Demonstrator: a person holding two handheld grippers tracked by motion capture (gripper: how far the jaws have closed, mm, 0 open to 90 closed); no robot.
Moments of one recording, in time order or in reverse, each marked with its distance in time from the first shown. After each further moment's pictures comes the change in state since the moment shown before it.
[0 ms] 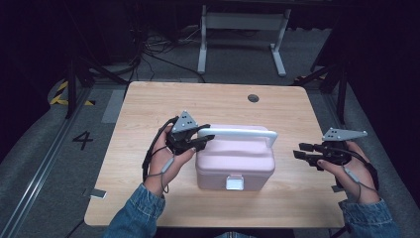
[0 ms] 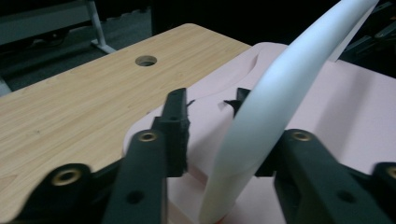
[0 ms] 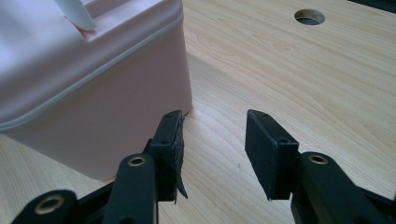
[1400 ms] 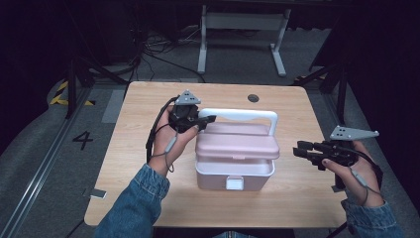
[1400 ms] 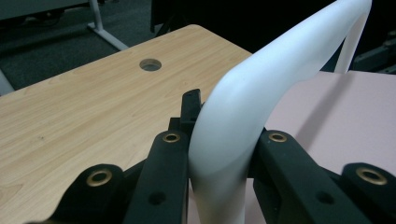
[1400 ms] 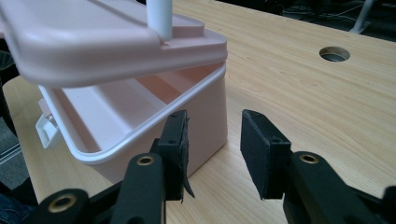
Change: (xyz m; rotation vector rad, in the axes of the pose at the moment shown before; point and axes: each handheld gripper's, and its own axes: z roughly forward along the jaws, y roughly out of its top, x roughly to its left) left arm 0.023 0.046 0.007 0.048 -0.009 -0.079; right arm 0.017 0.014 -0.020 -0.122 0.102 0.026
